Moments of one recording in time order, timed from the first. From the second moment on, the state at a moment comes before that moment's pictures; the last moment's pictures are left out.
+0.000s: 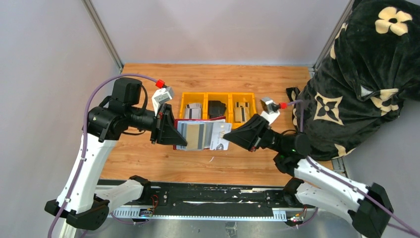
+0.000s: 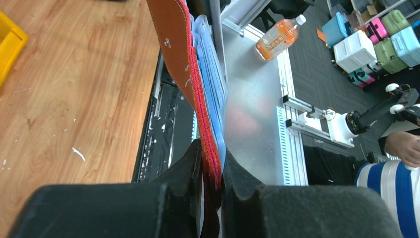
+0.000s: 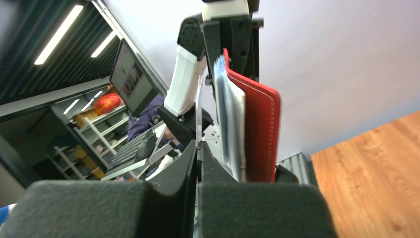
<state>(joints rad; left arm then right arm) -0.38 1.05 1.50 -1.18 1.23 0.13 0.84 0.93 0.51 1.09 -0.55 1.10</state>
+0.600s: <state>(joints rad) -0.38 0.94 1.35 -1.19 0.89 0.37 0.41 0.90 0.73 0.41 -0.67 0.87</state>
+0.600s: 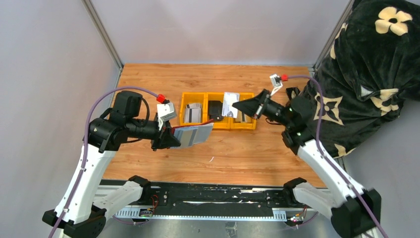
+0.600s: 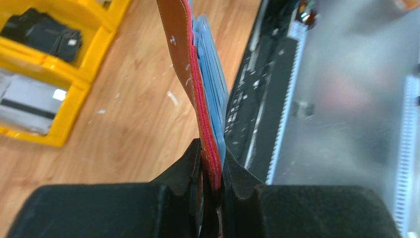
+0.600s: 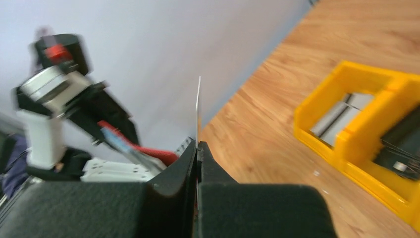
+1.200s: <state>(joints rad) -0.44 1.20 1.22 -1.41 0.59 0.79 0.61 1.90 1.29 0.25 -0.51 0.71</state>
